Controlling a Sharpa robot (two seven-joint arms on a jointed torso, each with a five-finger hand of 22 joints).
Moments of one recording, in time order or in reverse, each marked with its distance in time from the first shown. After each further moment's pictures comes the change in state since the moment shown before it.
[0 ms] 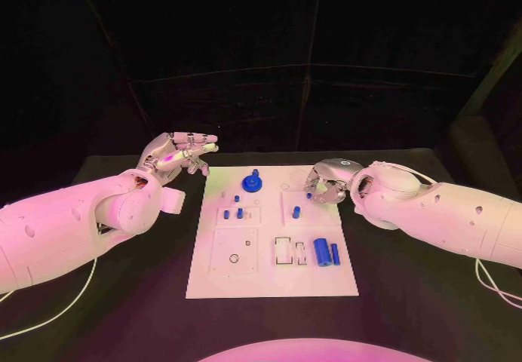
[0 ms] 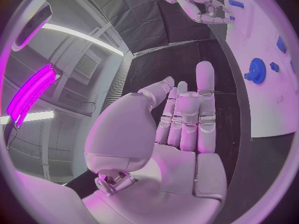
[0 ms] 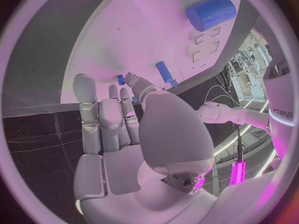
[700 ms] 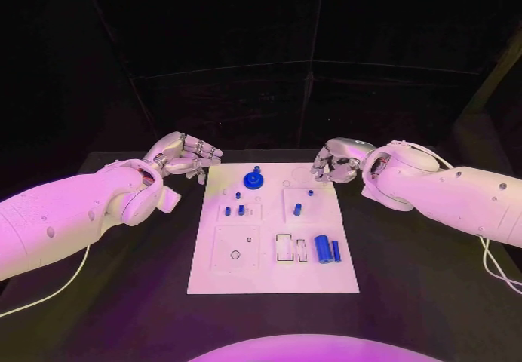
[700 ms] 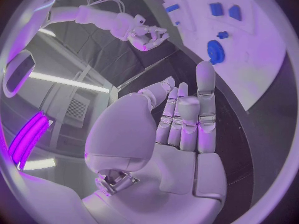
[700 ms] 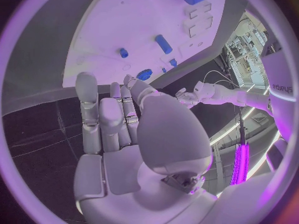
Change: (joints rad) left arm 0.008 0.036 0.001 -0.108 -0.432 -0.017 -0.138; left_hand 0.004 0.004 0.018 -0.009 0.000 -0.001 0.001 0.000 0.000 -0.030 0.009 -0.022 -0.003 0.035 0.000 0.033 0.065 0.001 0.017 0.000 0.024 0.016; right arm 0.064 -0.029 0.000 -0.013 0.165 -0.014 0.059; right_hand 0.010 0.039 -0.031 0.008 0.022 0.030 -0.023 0.052 0.000 0.043 -0.028 0.077 0.103 0.001 -0.018 -0.035 -0.036 0.000 -0.018 -0.018 -0.020 -0.028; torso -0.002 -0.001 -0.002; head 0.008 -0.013
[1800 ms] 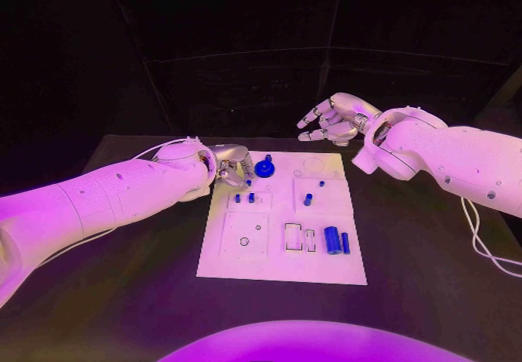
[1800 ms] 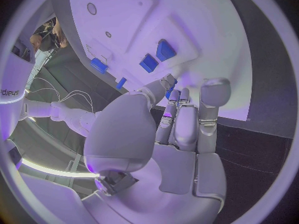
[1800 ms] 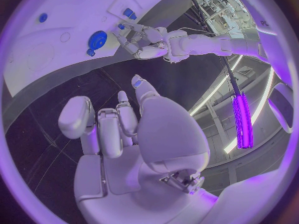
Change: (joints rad) left arm -0.002 0.244 0.000 -0.167 -0.908 0.185 -0.327; left_hand 0.015 -0.029 0.004 -0.032 0.000 -0.073 -0.006 -0.021 -0.005 -0.125 0.013 -0.075 -0.010 0.130 0.000 0.154 0.295 -0.032 0.129 -0.010 0.294 0.232; right arm 0.101 0.085 0.000 -0.038 0.481 0.002 0.144; right_hand -0.027 0.086 -0.255 0.049 0.077 -0.133 0.020 0.009 0.002 0.286 0.003 0.971 0.947 -0.001 0.021 0.307 0.330 -0.063 0.090 0.009 0.297 0.402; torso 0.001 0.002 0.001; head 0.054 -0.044
